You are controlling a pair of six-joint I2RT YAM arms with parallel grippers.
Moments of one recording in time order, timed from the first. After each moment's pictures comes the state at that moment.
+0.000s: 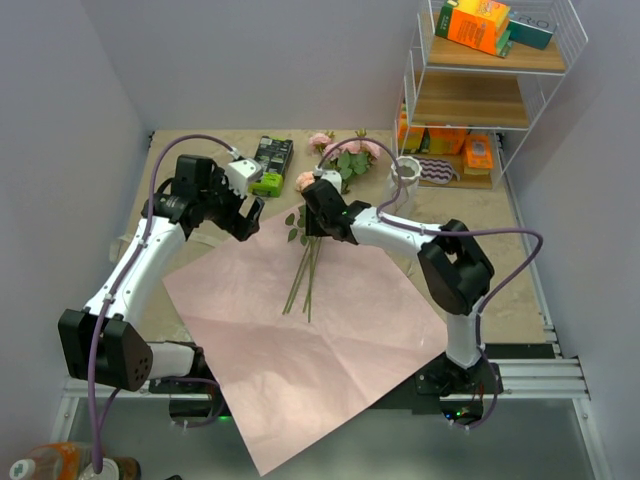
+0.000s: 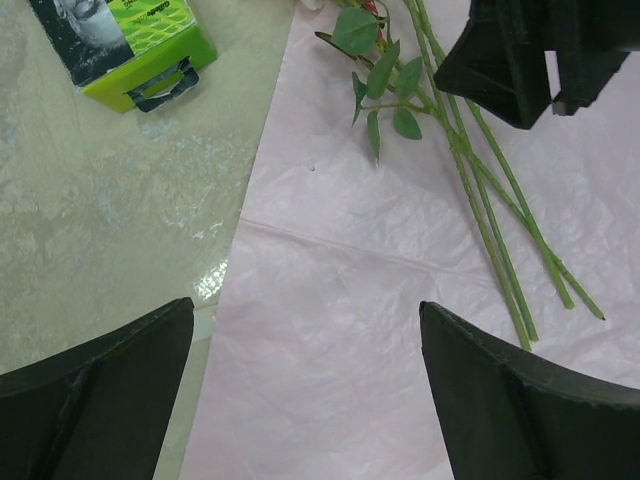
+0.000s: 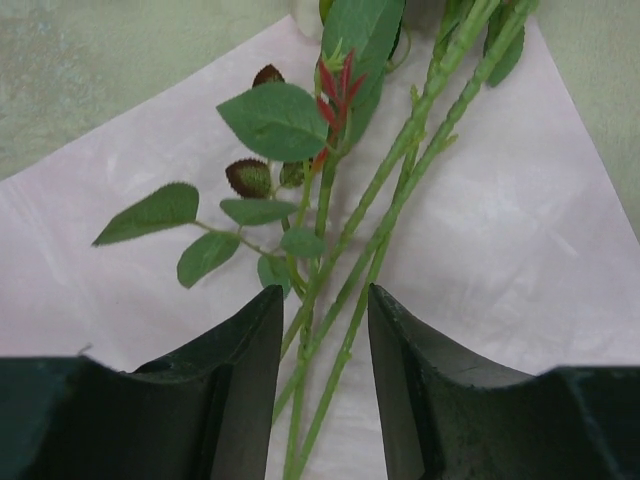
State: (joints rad) left arm -0.20 1.31 1.19 -0.68 0.34 0.38; right arm 0.78 1.94 1.41 -0.30 0.32 0.60
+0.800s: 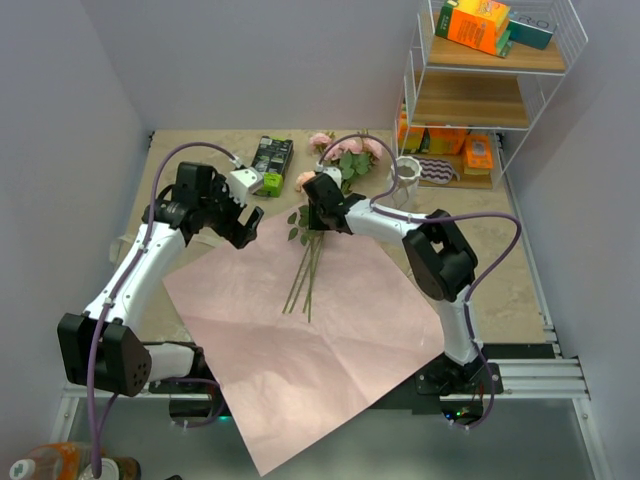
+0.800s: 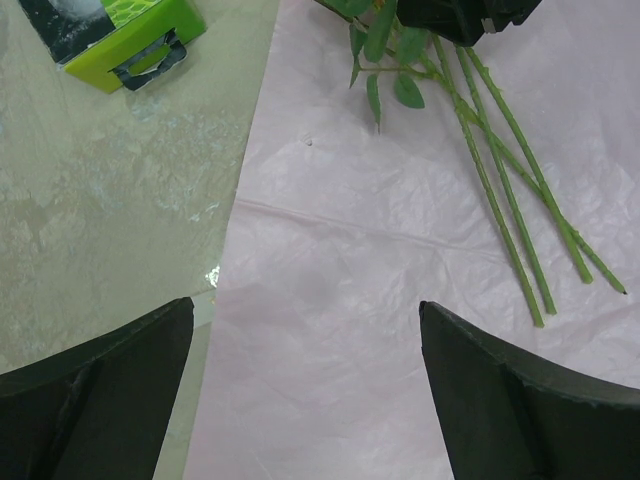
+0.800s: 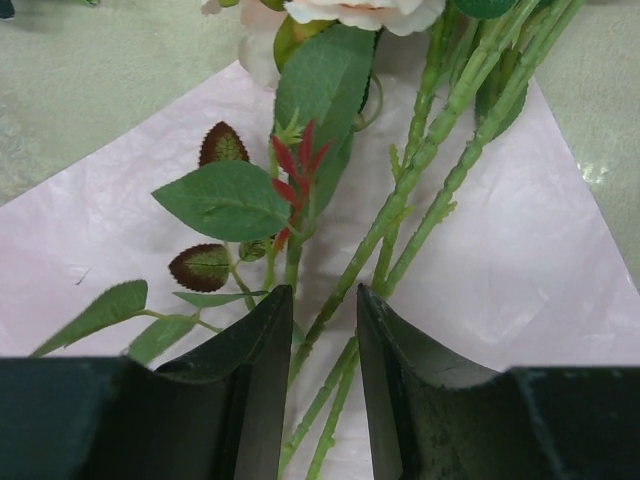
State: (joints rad) left arm -0.20 1.28 1.13 -0.69 0.33 0.43; right arm 0.72 2.10 1.53 -0.30 0.29 0.58
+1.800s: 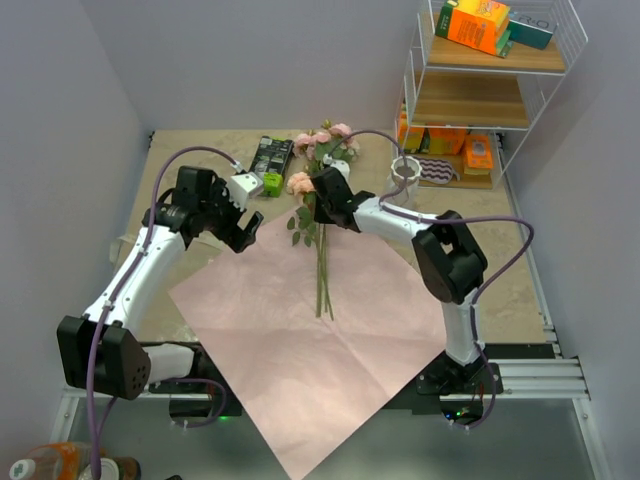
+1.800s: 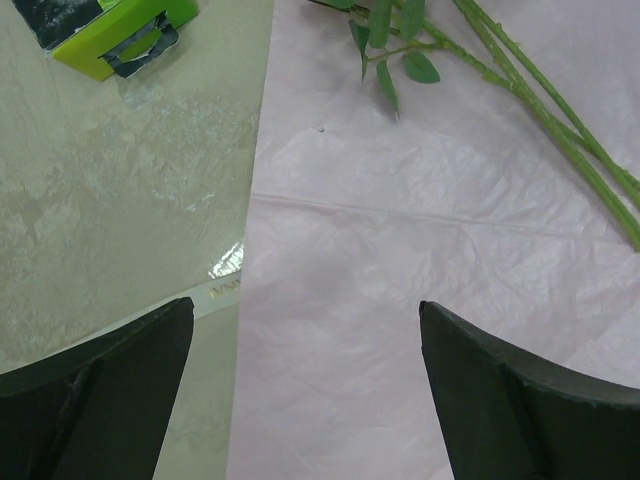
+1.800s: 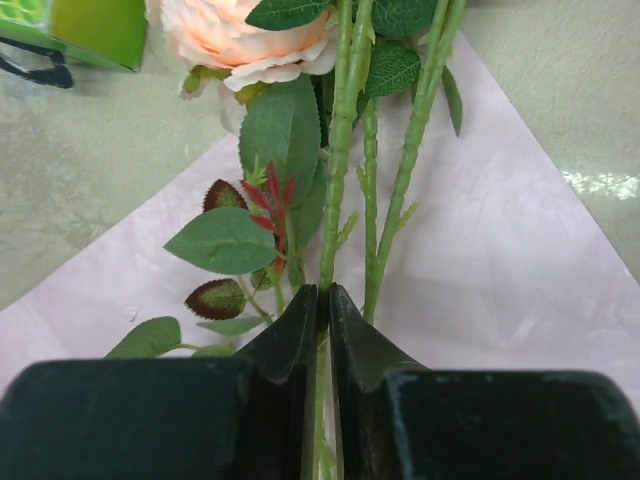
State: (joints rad) left arm -0.20 1.27 1.10 -0.69 0.32 0.46; right arm 0.69 2.07 1.51 -0.24 0.27 0.61
